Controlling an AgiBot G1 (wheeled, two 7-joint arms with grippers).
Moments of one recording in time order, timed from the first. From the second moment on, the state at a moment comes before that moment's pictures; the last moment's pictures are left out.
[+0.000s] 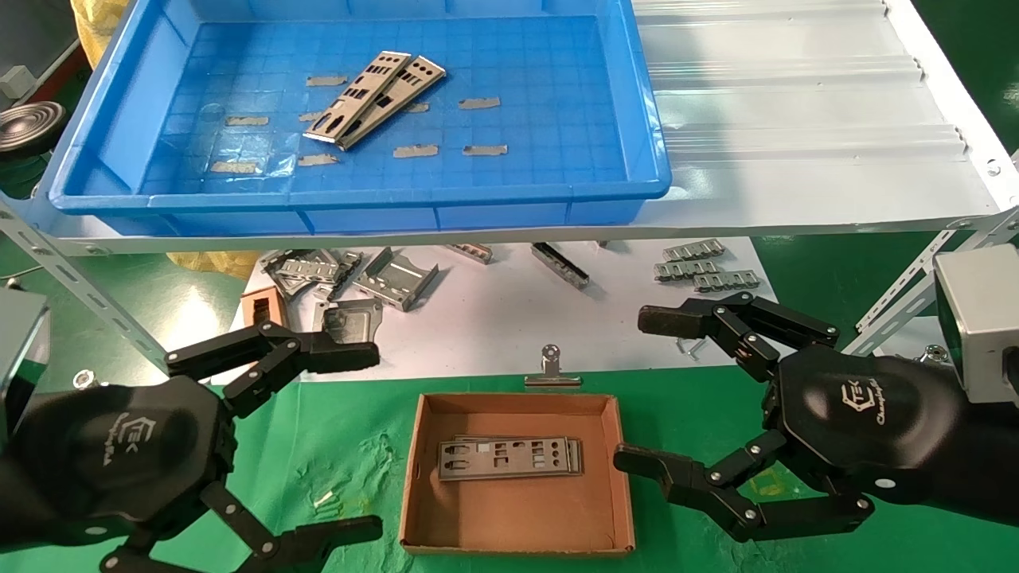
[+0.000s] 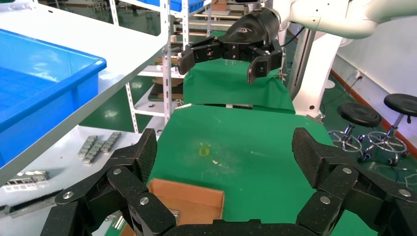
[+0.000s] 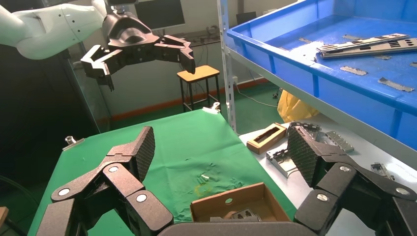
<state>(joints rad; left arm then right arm) -1.08 0.61 0.28 -1.28 0.73 1.50 -0.19 1.07 -0.54 -0.40 1.21 -0.61 -1.40 0.10</state>
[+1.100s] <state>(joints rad) -1.08 0.61 0.28 -1.28 0.73 1.50 -0.19 1.07 -0.54 -0.40 1.21 -0.61 -1.40 0.10</state>
